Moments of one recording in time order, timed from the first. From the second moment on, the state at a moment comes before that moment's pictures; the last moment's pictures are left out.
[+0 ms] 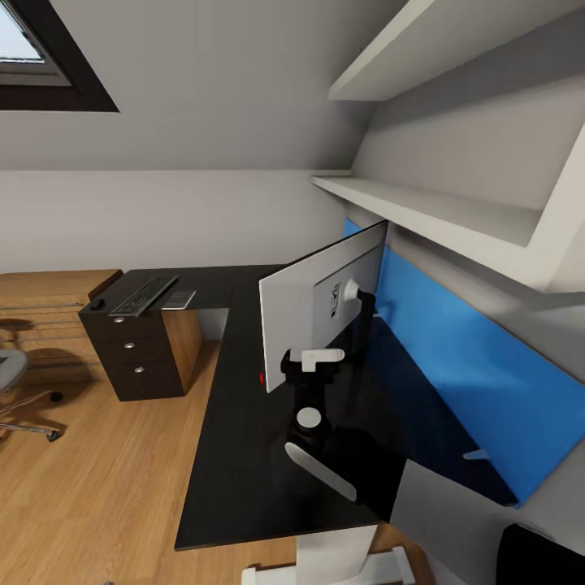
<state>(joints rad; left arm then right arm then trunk) -0.17 0.13 0.14 -0.47 0.34 -0.07 0.33 -0.86 0.05 1.11 -1.08 -0.67 0.03 -1.01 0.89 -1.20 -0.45</state>
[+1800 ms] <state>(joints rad) -0.17 0.11 0.09 -0.44 0.34 -0.07 0.33 -0.86 0.05 1.19 -1.08 -0.64 -0.08 -1.20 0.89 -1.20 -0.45</state>
